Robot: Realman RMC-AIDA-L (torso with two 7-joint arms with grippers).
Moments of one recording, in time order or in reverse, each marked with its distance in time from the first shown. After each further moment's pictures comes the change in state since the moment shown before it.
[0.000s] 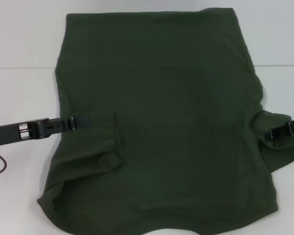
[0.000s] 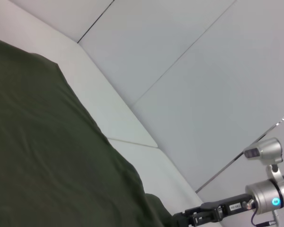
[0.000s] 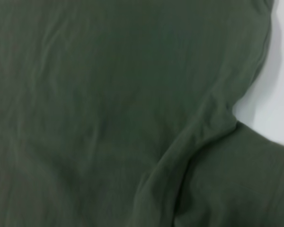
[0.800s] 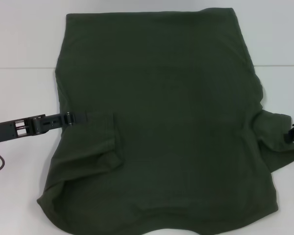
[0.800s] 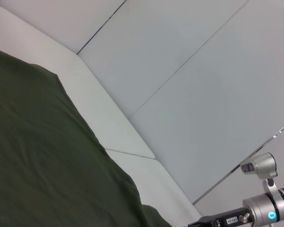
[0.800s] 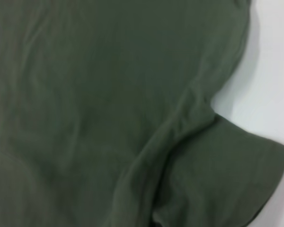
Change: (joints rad) left arm 0.007 0.001 -0.012 0.000 -0.024 0.004 -0.011; right arm -0.009 -0.009 0.001 -0.006 -0.030 0.001 0.019
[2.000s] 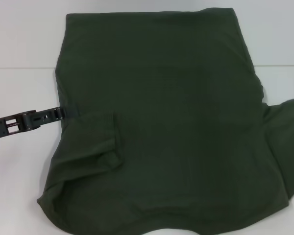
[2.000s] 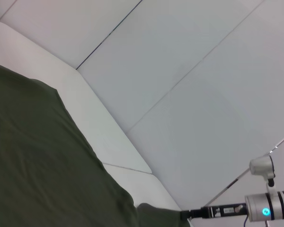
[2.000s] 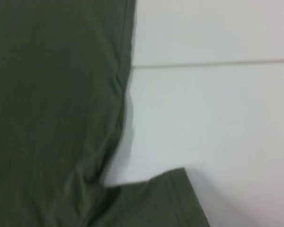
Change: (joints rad) left arm 0.014 0.004 -0.039 -0.001 -0.023 0.024 -0.002; right arm -0.020 -0.005 0.044 -0.125 -0.127 0.134 0.104
